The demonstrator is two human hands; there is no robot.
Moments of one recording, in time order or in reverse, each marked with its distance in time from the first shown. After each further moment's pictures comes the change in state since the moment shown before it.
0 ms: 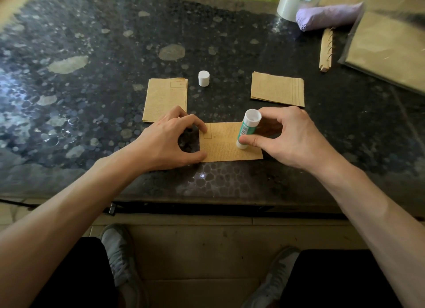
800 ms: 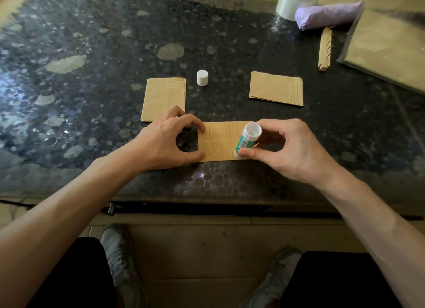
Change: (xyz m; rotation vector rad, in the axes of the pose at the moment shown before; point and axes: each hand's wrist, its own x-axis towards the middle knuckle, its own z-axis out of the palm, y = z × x) left_hand 0.000 -0.003 0.000 -0.009 0.001 0.010; right_hand -0.020 0.002 0.005 0.114 -0.045 -0.071
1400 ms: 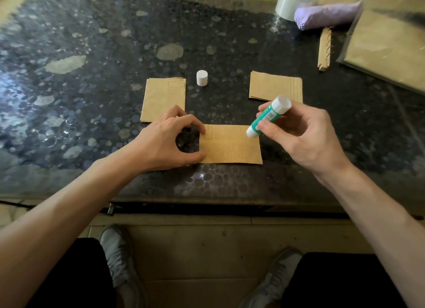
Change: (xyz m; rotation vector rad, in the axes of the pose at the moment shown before) left_hand 0.000 0.000 0.003 -0.011 0.042 0.011; right_hand 0.000 0.011 -0.008 0.280 0.308 0.054
